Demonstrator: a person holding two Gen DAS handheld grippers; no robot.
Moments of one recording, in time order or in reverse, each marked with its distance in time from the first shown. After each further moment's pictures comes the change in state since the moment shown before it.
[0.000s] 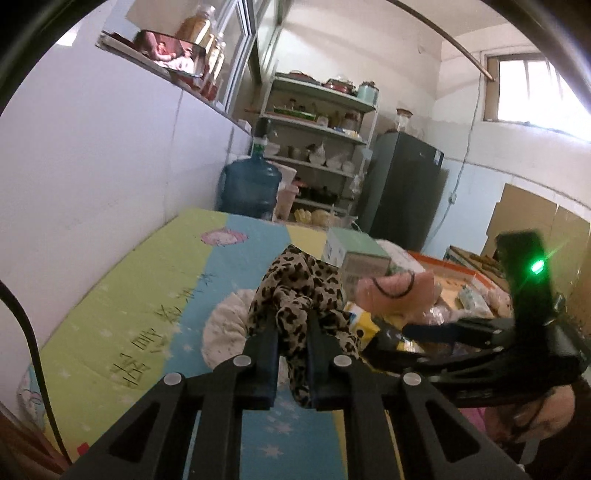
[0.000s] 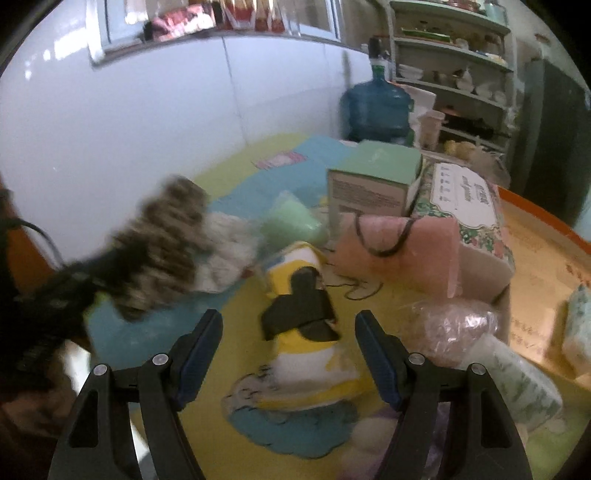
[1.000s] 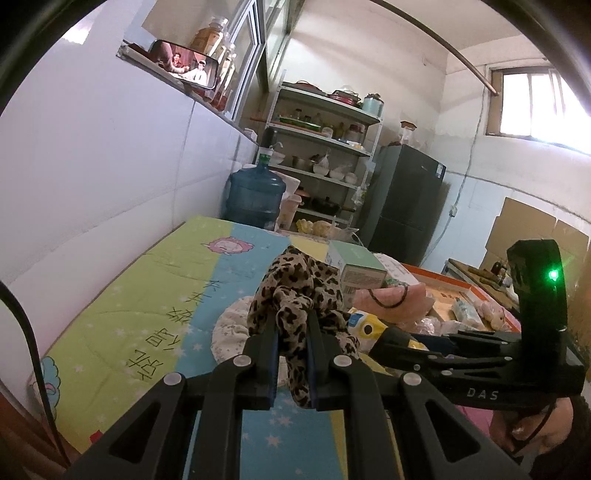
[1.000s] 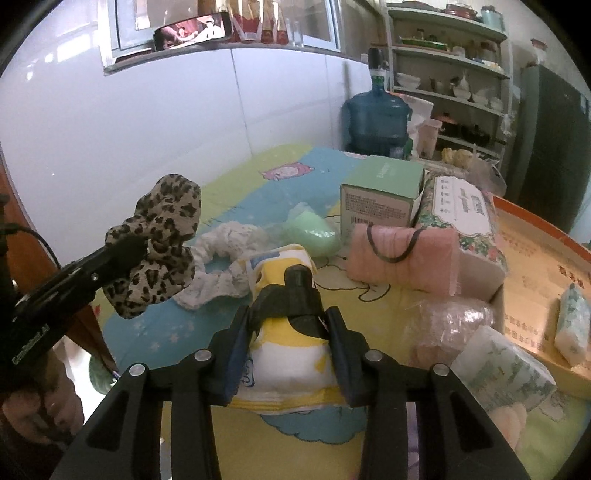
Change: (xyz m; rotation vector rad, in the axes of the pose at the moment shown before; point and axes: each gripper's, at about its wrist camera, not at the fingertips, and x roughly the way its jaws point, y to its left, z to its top) left arm -0.021 0.002 0.001 -0.039 -0.033 0.000; right arm -0.028 0.014 -0.002 0.025 -0.067 0.038
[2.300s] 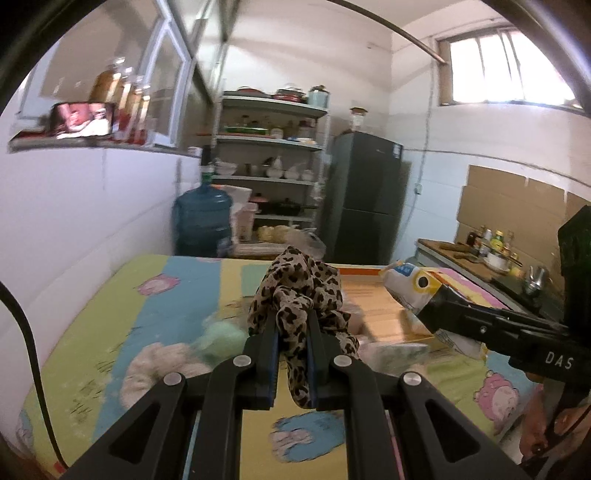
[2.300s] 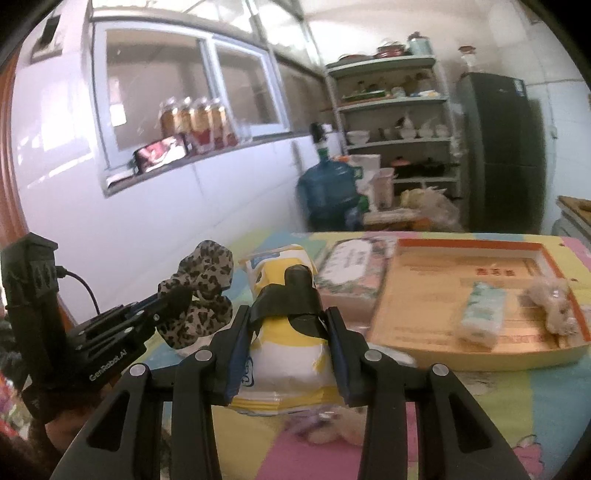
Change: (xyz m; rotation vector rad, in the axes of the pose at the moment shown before) left arm 0.023 -0.113 0.031 0.197 0.000 -0.099; right arm -0.140 -0.067 -0.030 0.192 -0.332 -0.068
